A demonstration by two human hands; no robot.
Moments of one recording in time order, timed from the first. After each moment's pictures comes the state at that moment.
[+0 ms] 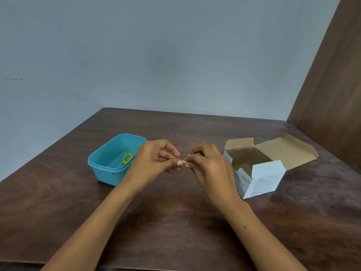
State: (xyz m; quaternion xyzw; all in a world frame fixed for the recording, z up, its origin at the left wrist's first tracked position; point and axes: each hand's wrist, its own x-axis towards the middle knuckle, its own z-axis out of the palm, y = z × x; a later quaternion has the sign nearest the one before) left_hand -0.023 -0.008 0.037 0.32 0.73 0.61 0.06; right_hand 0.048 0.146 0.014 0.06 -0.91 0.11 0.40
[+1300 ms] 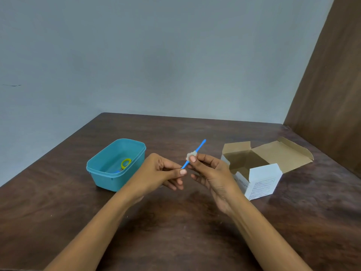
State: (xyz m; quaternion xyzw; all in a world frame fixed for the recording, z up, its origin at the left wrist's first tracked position) left_hand -0.017 -0.005 0.033 0.31 0.72 0.59 0.18; right_hand 0.057 0.142 0.027 -0.11 -0.60 0.78 0.15
